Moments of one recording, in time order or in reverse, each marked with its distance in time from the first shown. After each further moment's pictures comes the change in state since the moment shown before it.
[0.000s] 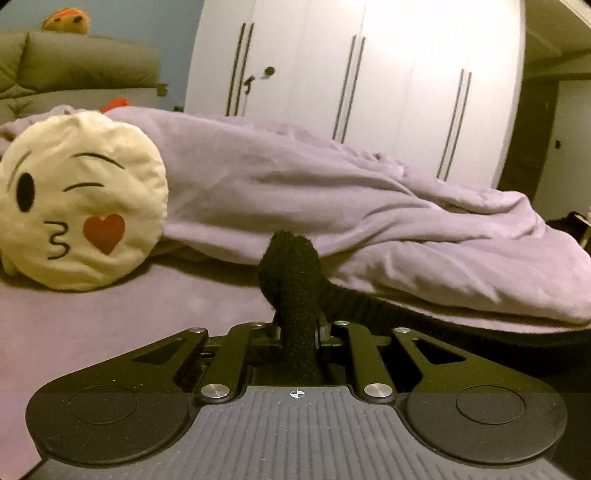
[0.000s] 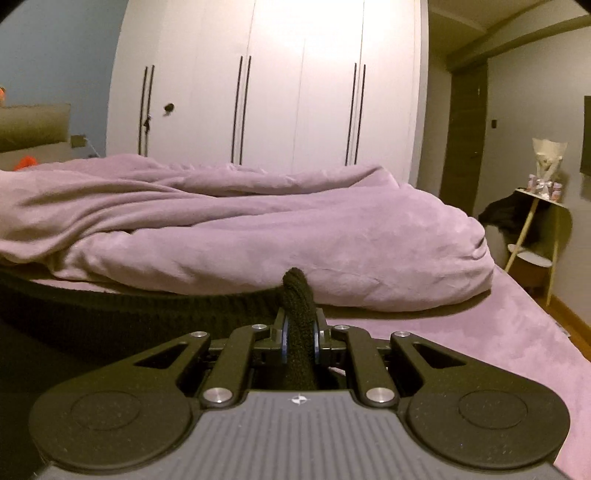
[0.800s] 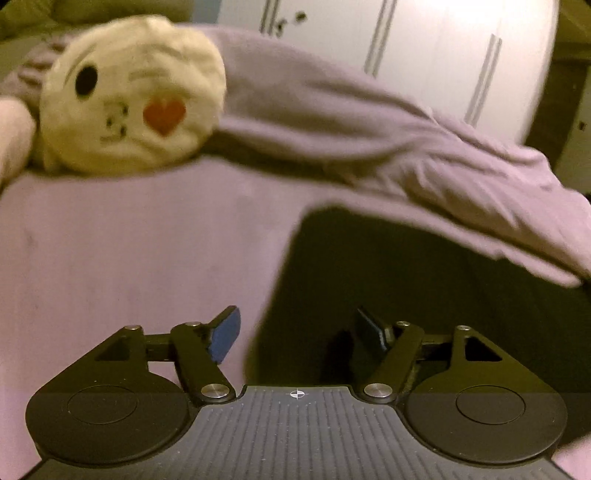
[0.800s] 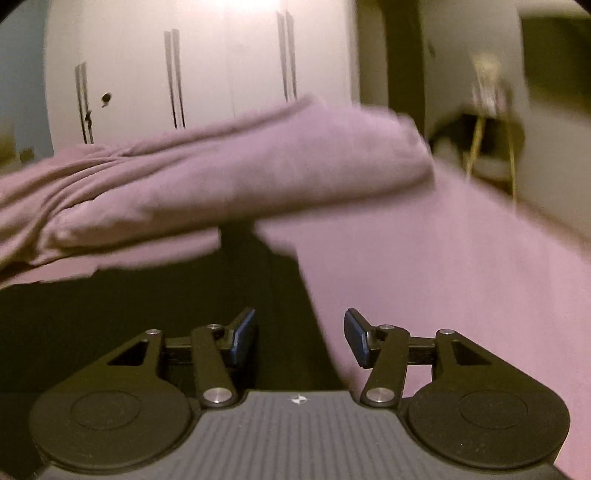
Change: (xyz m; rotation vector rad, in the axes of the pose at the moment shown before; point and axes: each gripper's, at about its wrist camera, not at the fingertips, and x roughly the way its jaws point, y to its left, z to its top) left arm -0.060 0.045 -0.098 -0.064 0.207 0.027; right arm -0.085 -0.034 -0.106 0.335 0.197 -0.033
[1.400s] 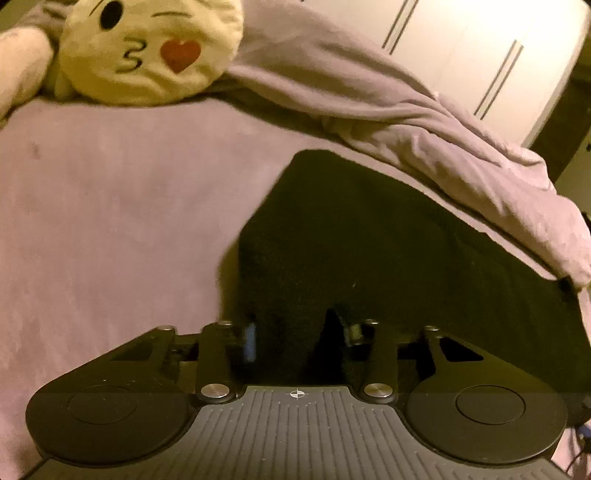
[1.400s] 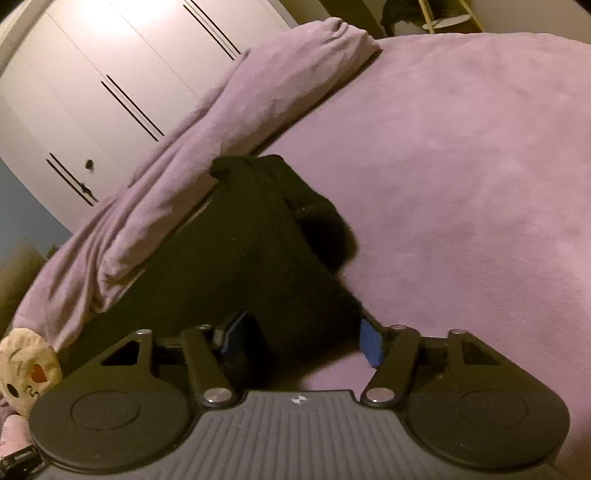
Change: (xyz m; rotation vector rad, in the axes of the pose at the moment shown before) left arm -0.012 -0.010 -0.027 -0.123 0.076 -0.029; right arm -0.023 -0.027 -0.048 0.412 0.122 0.178
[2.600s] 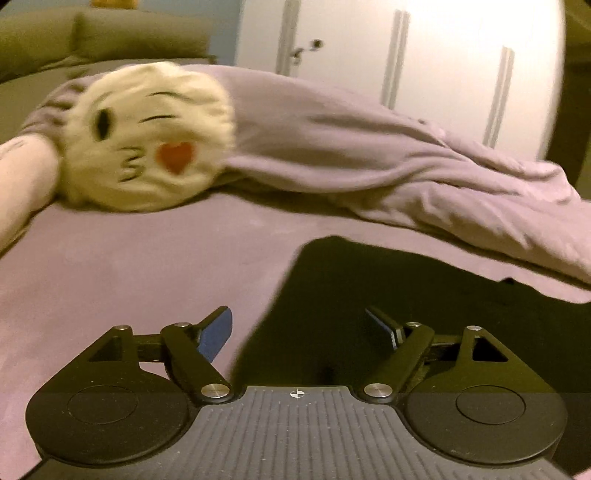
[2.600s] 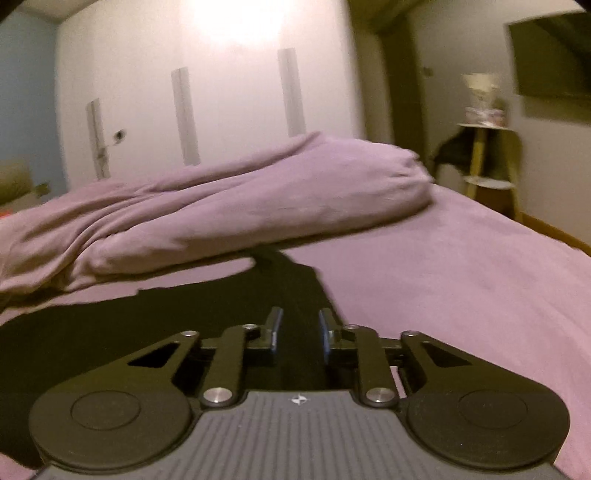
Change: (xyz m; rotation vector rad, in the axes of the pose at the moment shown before) left arm 0.008 -0.048 0.043 0.155 -0.206 0.143; right arm 0.013 0.092 0.033 -0.552 -0.237 -0.109
